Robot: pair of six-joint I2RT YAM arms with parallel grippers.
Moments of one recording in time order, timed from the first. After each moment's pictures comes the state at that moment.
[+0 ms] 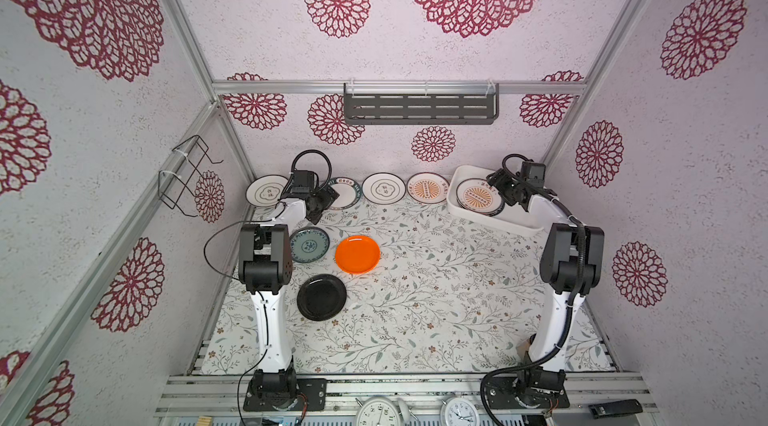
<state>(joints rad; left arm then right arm) -0.01 2.25 1.74 -0.32 0.23 -0.87 -0.08 2.16 1.77 -0.18 -0.28 0.68</state>
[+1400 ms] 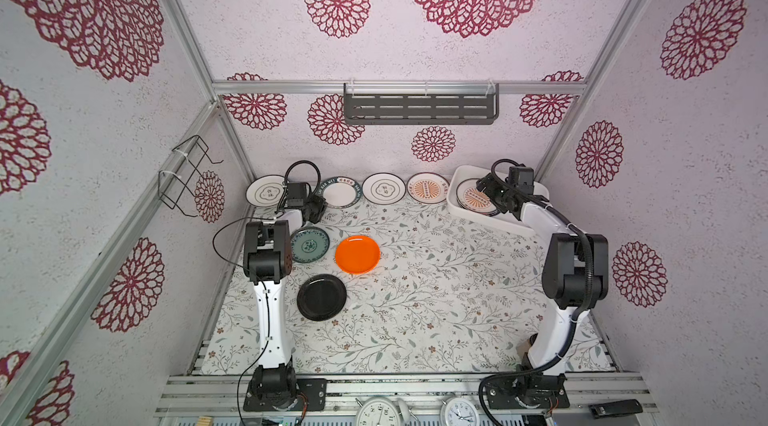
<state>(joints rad) 0.04 2.42 1.72 0.01 0.32 -1.11 0.00 1.95 1.53 -0.16 -0.16 0.71</state>
